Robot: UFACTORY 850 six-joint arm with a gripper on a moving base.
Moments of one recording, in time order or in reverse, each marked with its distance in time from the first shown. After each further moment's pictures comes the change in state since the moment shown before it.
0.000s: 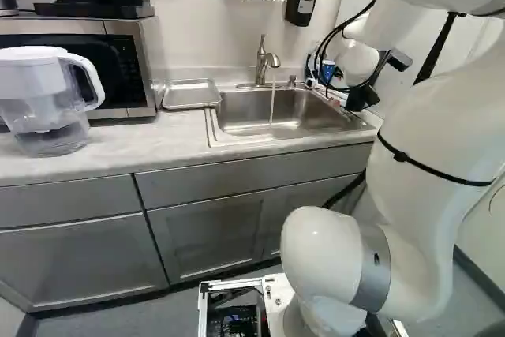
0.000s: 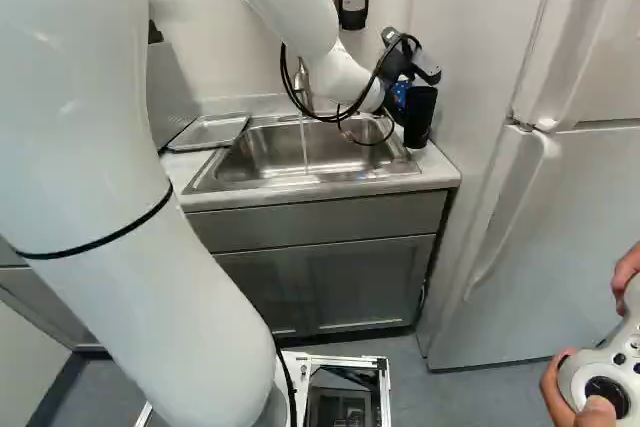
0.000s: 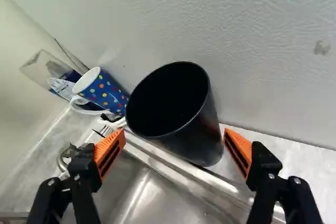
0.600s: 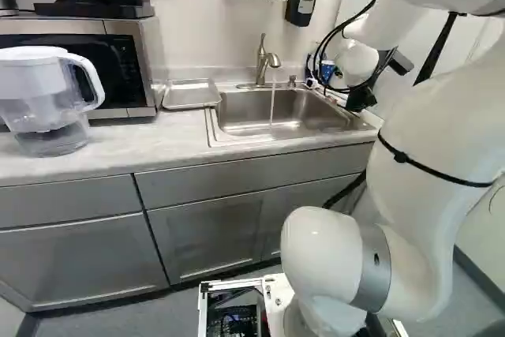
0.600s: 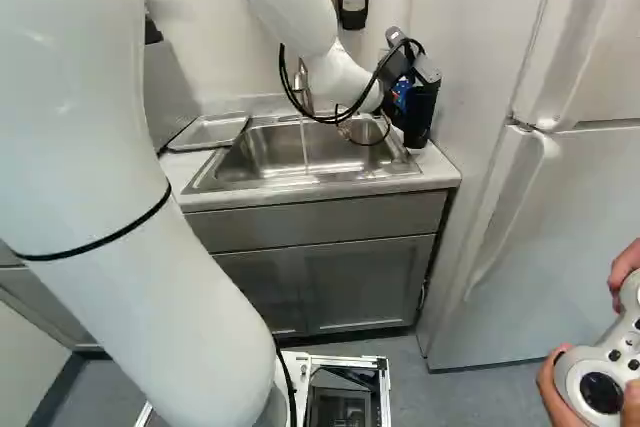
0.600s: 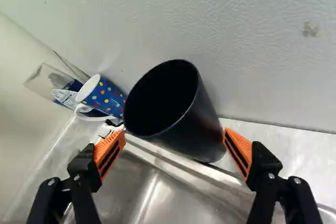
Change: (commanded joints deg) arm 0.0 0.0 0.0 0.0 0.0 9.1
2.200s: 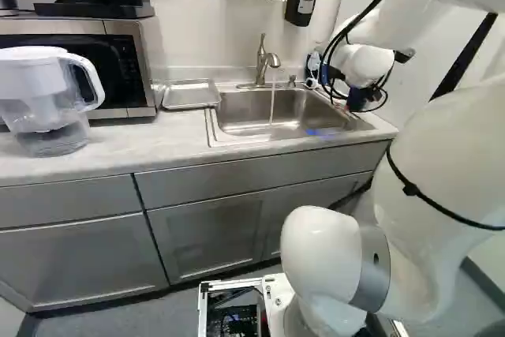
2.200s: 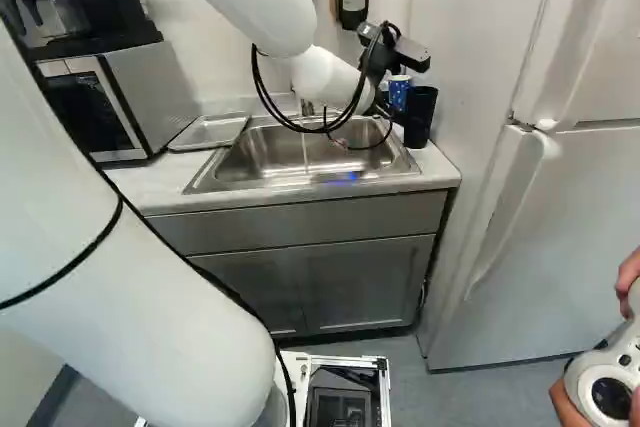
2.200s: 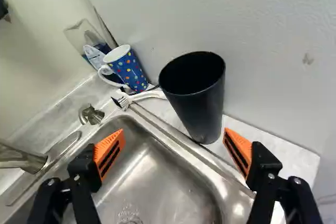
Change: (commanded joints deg) arm -0.6 9.2 7.7 -16.3 -3.8 0.0
